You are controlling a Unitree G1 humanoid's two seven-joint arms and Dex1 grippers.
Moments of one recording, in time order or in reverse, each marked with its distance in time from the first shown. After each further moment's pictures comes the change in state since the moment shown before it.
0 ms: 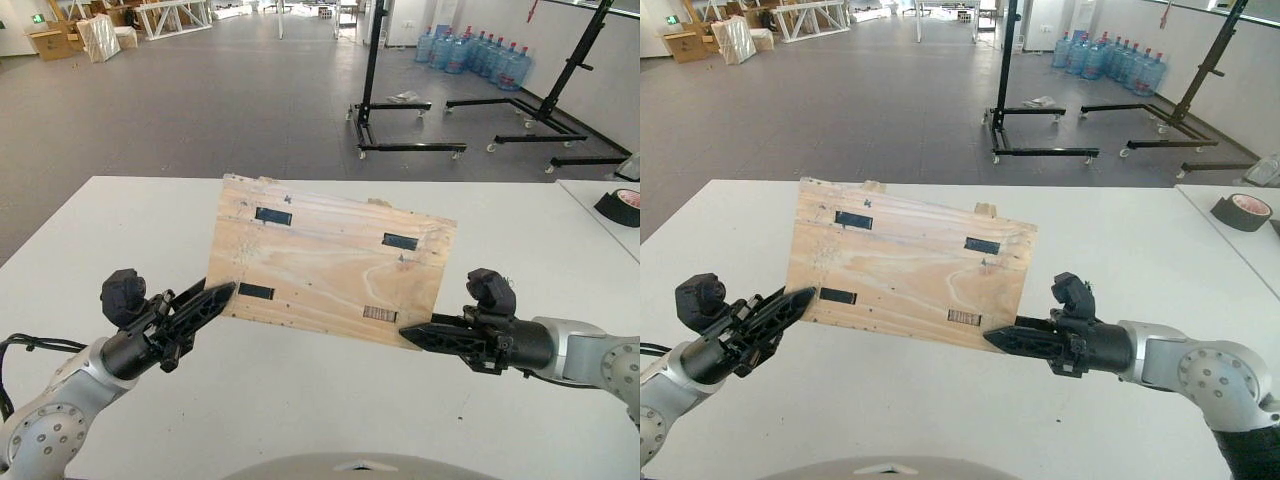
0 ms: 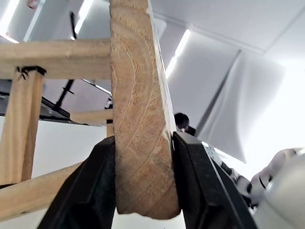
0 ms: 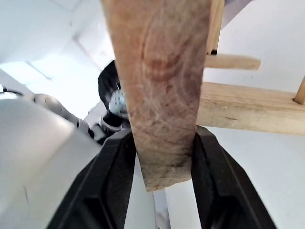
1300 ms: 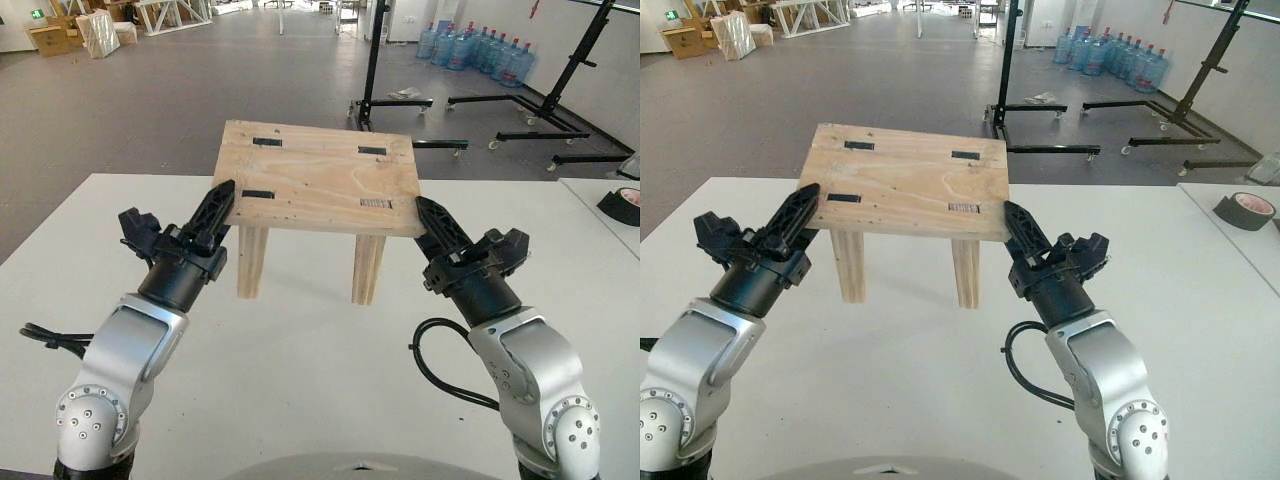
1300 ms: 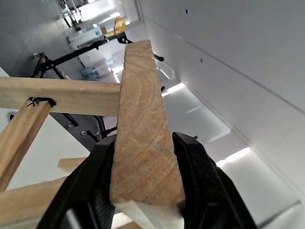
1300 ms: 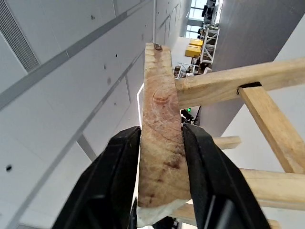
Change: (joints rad) left arm -0.333 -0.269 -0.134 -0.342 -0.472 -0.202 1.376; right arm -0.040 0.653 0.192 -0.471 0.392 -0.884 -1.413
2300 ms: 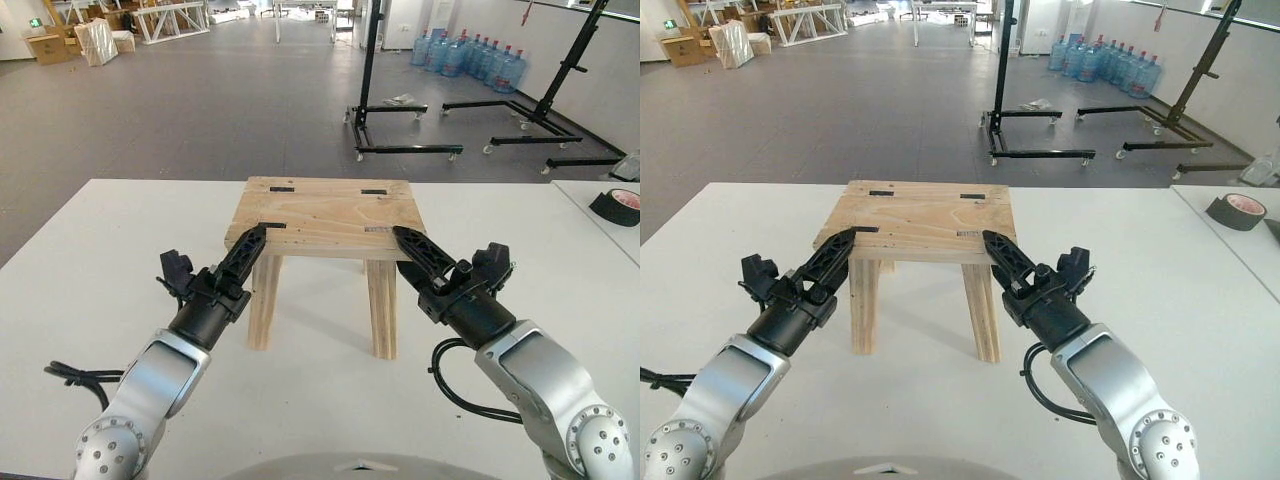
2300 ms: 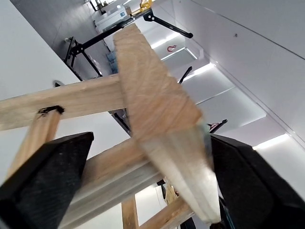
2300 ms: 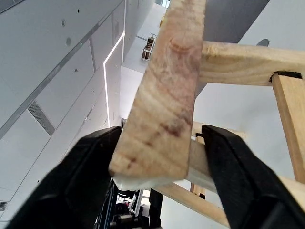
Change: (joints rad) left arm 0.264 -0.014 -0.079 0.013 0.204 0.089 -0.171; right arm 0.115 -0.205 -0.055 0.024 0.041 0.173 0.061
